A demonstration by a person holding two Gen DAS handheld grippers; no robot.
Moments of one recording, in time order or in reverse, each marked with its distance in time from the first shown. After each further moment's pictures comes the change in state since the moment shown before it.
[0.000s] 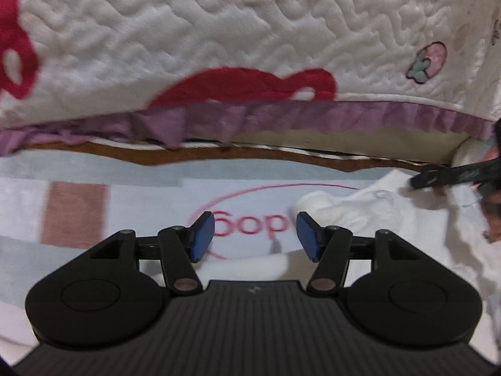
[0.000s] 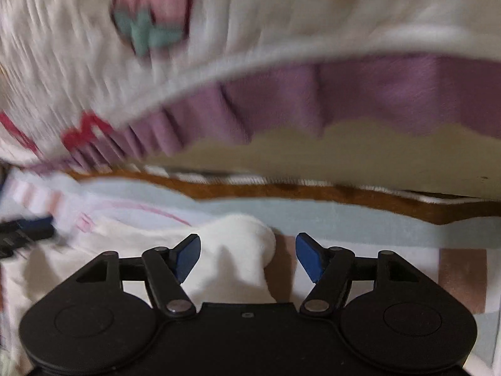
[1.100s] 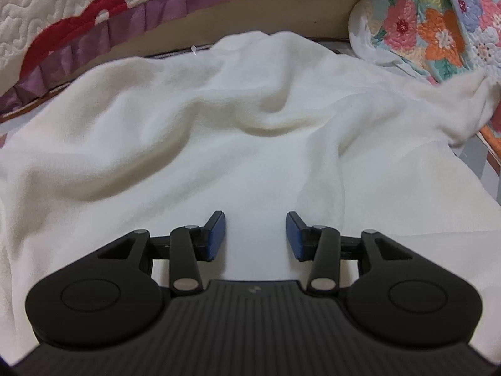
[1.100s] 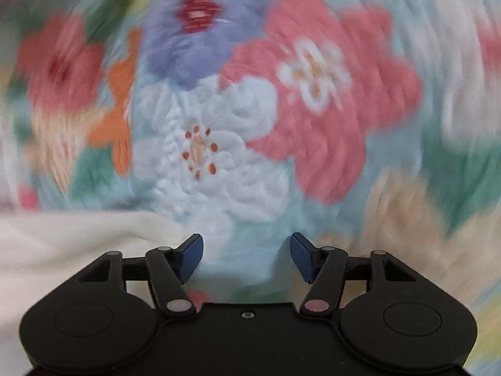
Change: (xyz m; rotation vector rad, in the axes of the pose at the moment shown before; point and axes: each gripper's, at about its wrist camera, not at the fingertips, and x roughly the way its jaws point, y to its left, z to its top) left arm -0.032 -0.160 -0.153 0.373 0.092 0.010; right arm -0.332 -0.260 -0.226 0.186 0.084 -1.251
